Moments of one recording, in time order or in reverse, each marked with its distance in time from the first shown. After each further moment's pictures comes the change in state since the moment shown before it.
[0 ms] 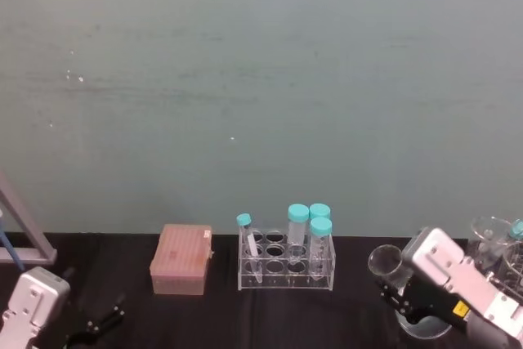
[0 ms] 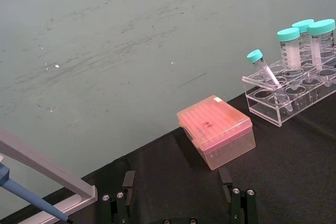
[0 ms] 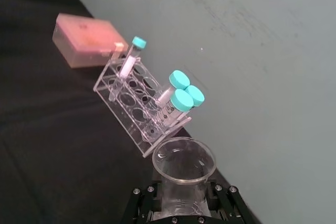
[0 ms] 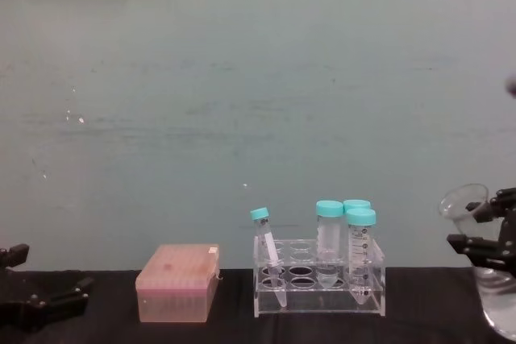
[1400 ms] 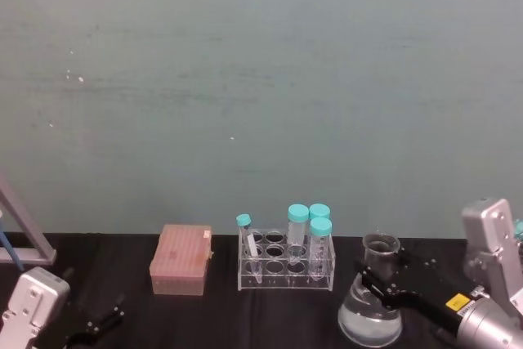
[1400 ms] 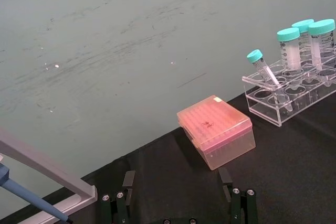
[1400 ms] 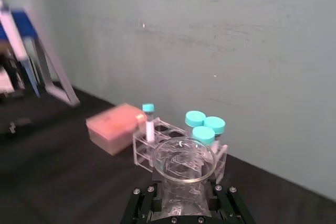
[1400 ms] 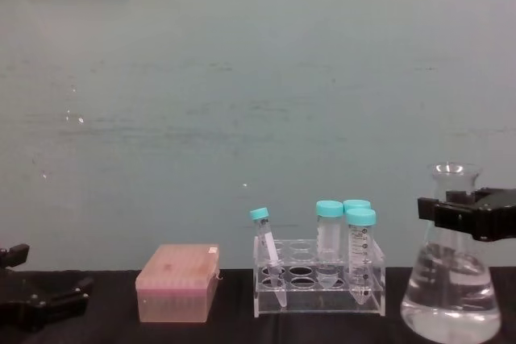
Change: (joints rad) left arm 0.000 0.000 0.000 0.000 0.000 0.000 0.000; right arm -0.123 -0.223 0.256 0.073 0.359 -0.064 0.143
